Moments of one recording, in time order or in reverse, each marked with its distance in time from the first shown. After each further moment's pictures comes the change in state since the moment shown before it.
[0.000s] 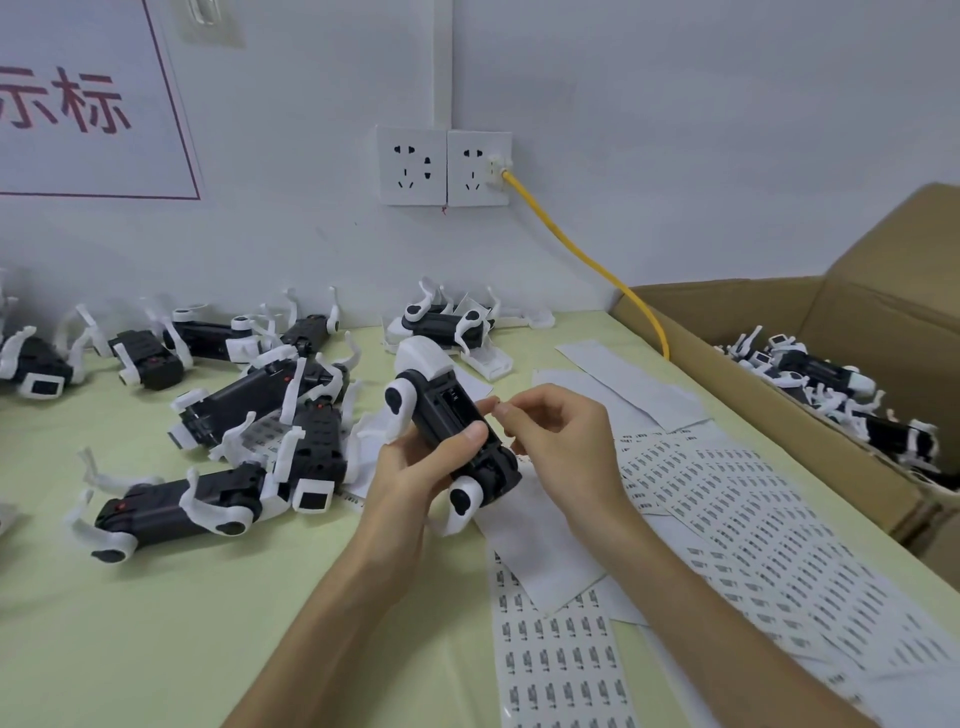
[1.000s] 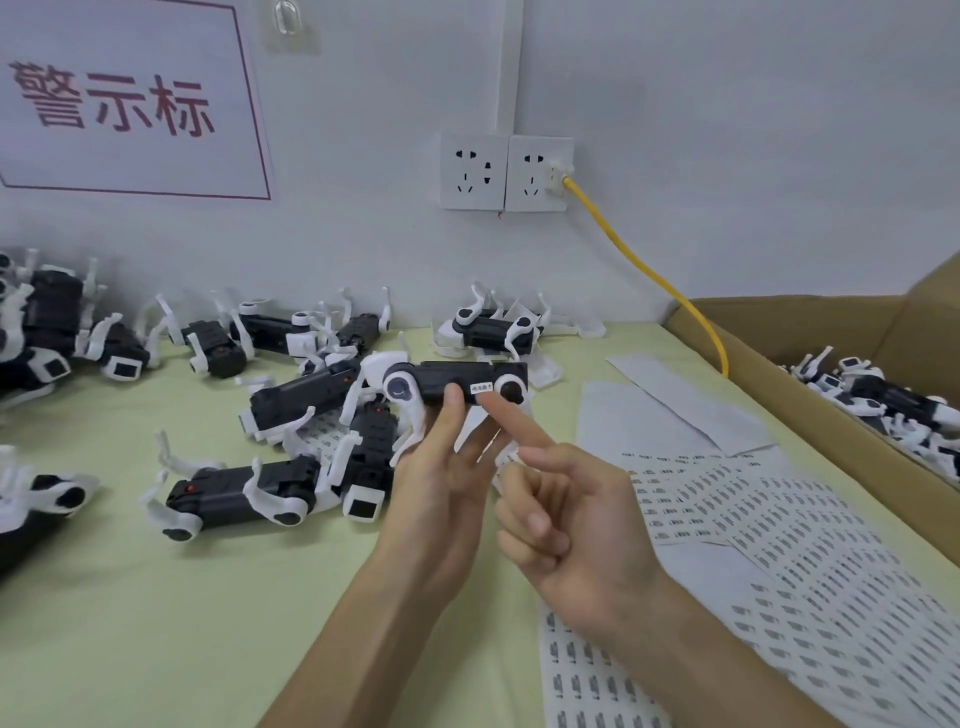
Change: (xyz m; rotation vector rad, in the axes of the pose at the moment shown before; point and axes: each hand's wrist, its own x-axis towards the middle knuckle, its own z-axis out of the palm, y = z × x) left_hand -0.003 0.016 0.004 -0.348 0.146 -0.006; right_hand -0.045 -0.033 0.023 0.940 -0.580 0.468
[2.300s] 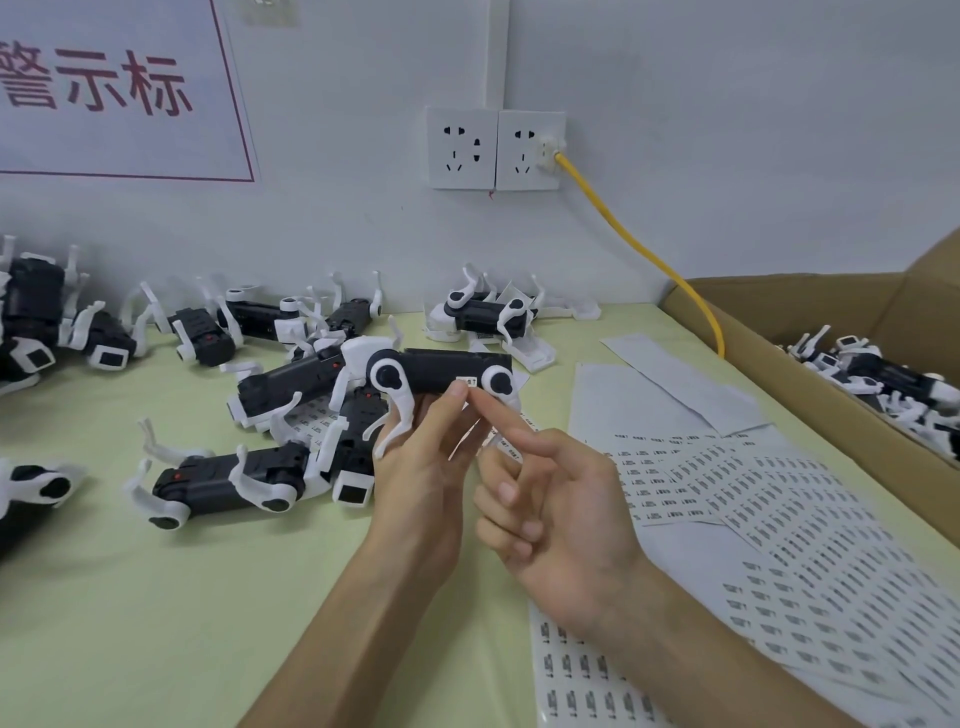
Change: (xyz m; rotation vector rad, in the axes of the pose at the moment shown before) left_hand 0.003 -0.004 0.002 -0.010 0.187 -0.011; right_hand 0.003 0.009 -0.003 0.145 0.044 0.058
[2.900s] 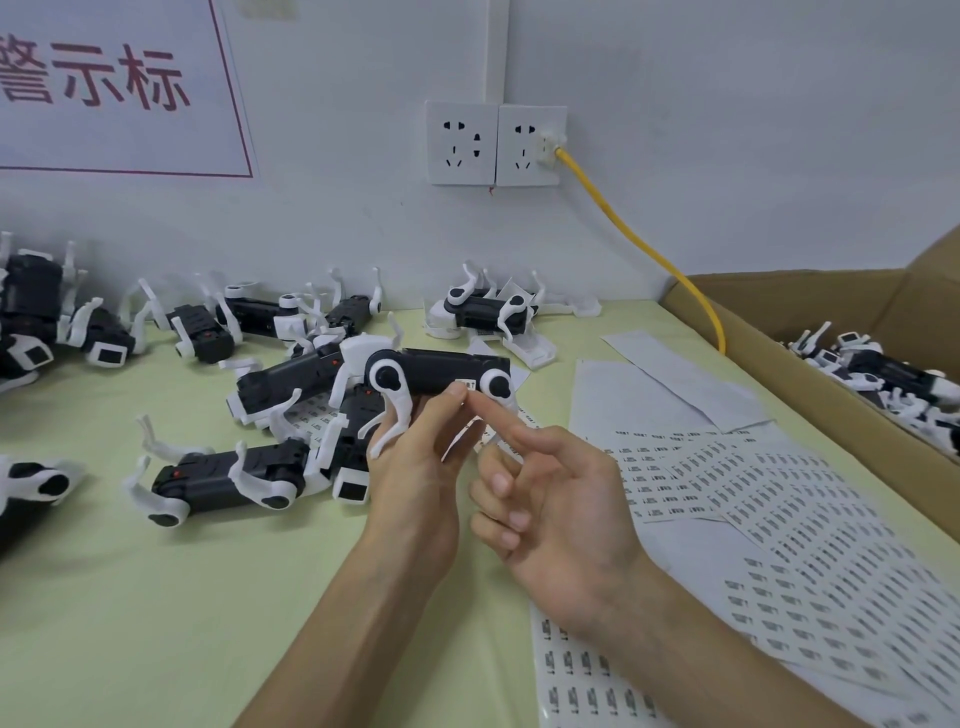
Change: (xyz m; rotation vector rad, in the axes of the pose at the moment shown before) left_hand 0.005 -0.001 -0.005 0.027 0.032 -0.005; right_hand -0.001 0.002 0.002 -0.011 0.051 -0.018
